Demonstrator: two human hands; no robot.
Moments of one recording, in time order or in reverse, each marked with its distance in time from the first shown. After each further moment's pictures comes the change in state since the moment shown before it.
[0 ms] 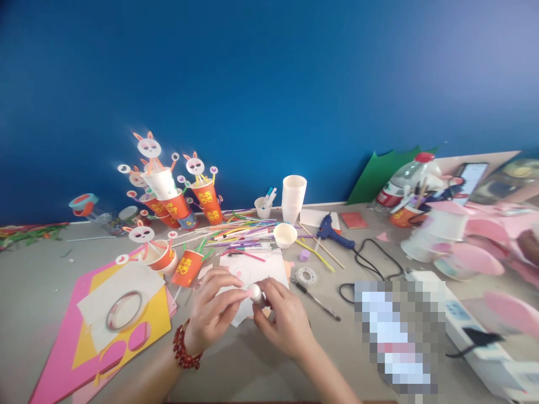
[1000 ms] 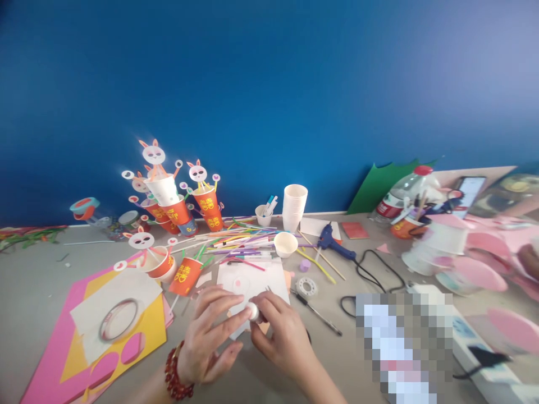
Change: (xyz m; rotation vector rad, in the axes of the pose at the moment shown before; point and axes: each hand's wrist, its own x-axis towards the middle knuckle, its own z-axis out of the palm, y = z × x) left_hand -0.014 0.007 -0.008 0.142 -0.085 0.127; right_hand -0.003 0.004 0.005 0.093 -0.020 -0.060
